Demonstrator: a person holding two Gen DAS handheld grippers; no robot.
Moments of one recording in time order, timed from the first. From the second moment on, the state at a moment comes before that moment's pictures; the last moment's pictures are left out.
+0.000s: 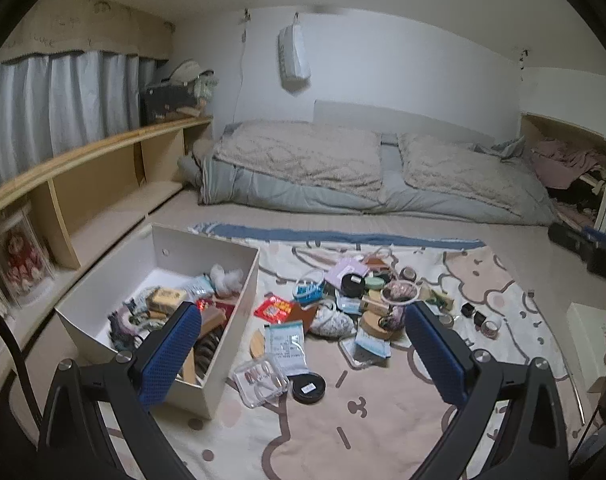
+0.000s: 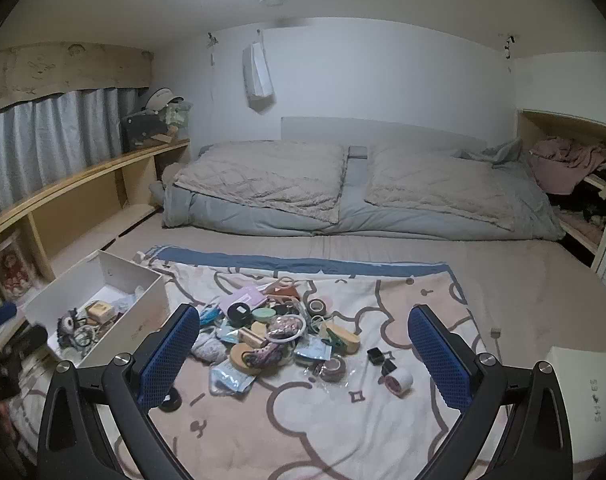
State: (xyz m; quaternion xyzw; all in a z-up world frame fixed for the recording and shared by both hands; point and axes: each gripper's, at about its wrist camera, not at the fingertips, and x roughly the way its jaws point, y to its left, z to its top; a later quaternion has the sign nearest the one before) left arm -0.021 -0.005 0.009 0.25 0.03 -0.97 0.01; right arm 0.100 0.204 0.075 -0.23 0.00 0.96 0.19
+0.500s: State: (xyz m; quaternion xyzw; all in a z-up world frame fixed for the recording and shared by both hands) left arm -0.063 -0.016 -0.101 0.34 0.10 -0.93 0.08; right arm 0.060 0.295 0.016 -0.26 0.02 0.93 0.27
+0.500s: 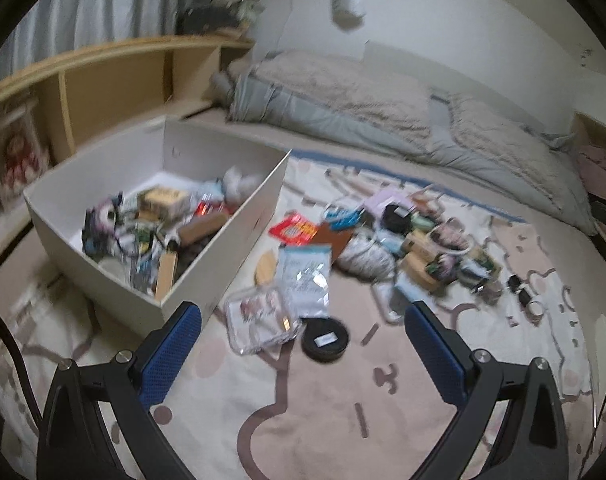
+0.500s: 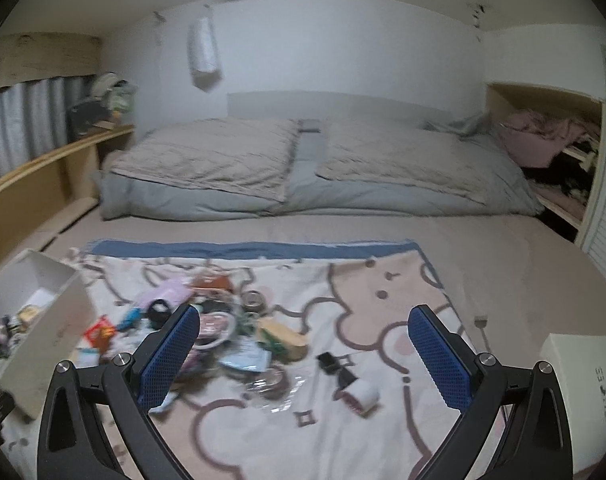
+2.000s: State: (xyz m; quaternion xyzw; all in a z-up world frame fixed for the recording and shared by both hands) left arm -0.086 -0.002 -0.222 0.48 0.04 -0.87 0.08; right arm 0.034 0.402 -0.155 -0.52 0.04 0.78 0.35
